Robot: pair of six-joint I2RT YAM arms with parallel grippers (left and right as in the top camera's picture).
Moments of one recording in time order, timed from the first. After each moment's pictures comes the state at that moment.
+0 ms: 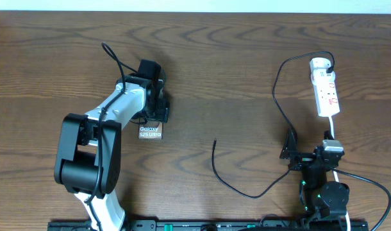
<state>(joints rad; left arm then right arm) -0.22 1.93 1.20 -0.72 0.00 -0.10 0.05 0.01 0.01 -0.06 0.07 0.12</state>
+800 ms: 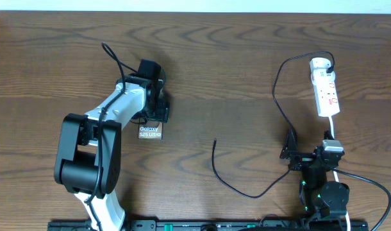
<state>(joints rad) -0.22 1.93 1.20 -0.72 0.00 -0.10 0.05 0.01 0.01 -0.06 0.07 0.12</state>
